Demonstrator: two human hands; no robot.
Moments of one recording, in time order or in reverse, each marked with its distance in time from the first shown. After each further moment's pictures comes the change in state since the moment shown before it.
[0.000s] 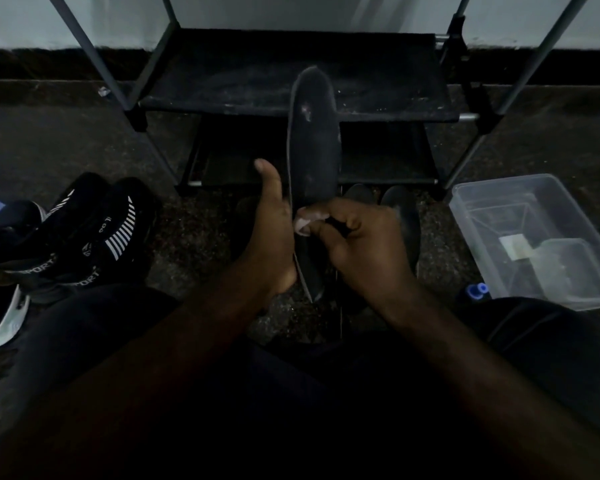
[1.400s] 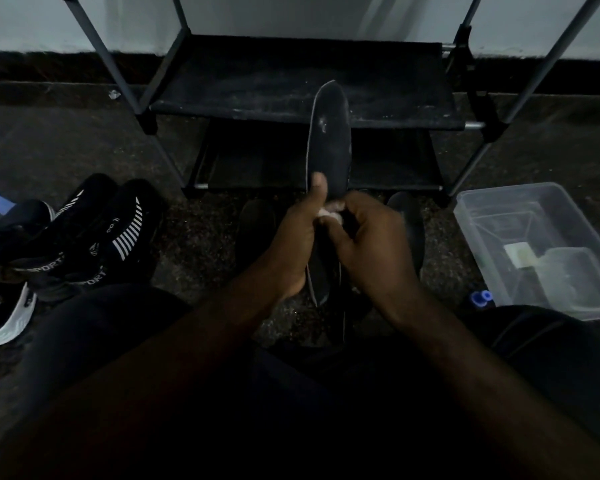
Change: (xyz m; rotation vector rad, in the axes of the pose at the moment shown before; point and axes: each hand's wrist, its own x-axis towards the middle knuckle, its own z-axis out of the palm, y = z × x) left_hand -0.002 -0.008 0.011 0.110 0.028 0.017; right_hand 0.003 0.008 -0.002 -0.160 0.039 0.101
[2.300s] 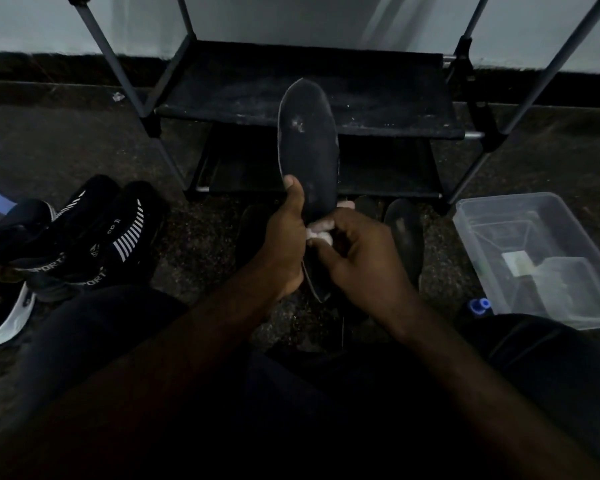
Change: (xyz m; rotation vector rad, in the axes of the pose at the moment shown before) left_hand 0.002 0.010 -0.003 -0.143 0.032 -0.127; right_hand -0.007 -0.003 0.004 0.132 -0.136 -0.018
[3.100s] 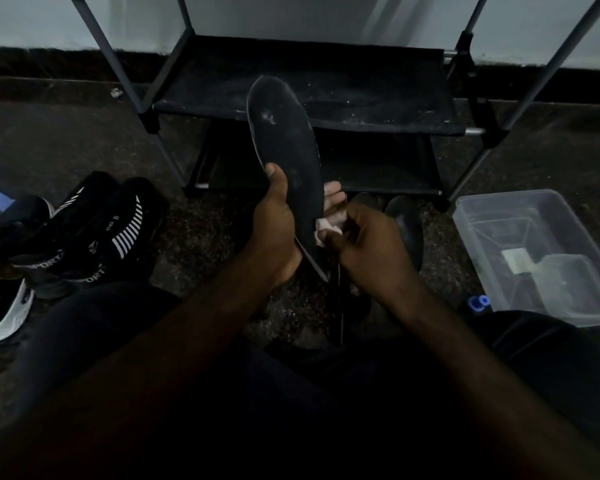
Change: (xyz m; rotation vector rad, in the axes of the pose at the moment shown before) left_hand -0.001 0.014 0.001 -0.029 -0.029 0.014; right_hand 0.009 0.011 -0.004 0.027 -0.005 0.267
